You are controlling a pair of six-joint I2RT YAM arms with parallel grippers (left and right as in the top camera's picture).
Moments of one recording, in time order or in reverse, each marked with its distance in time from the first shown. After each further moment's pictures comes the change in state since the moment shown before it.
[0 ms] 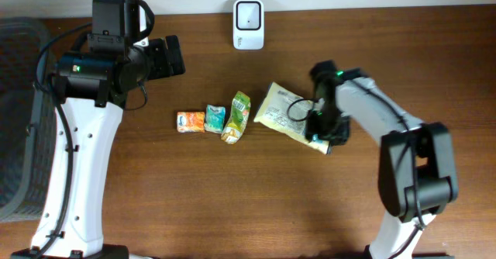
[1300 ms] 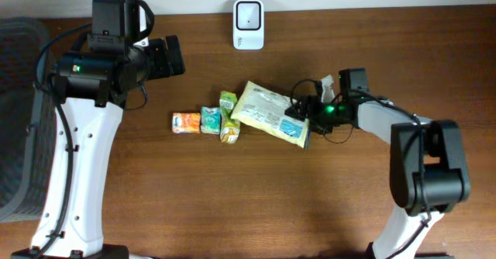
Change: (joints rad) left arm 0.000 0.000 0.000 0.000 0.000 0.000; right arm -0.127 0.025 -0.318 0.842 -0.703 0.117
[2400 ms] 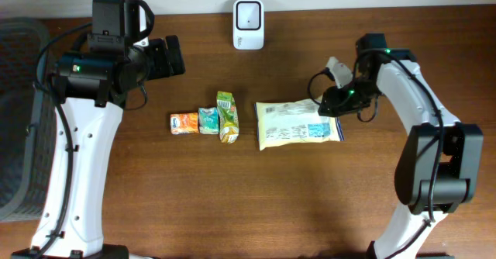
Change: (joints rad) left arm 0.000 0.000 0.000 0.000 0.000 0.000; right arm -0.078 -0.002 0.465 -0.802 0.370 -0.759
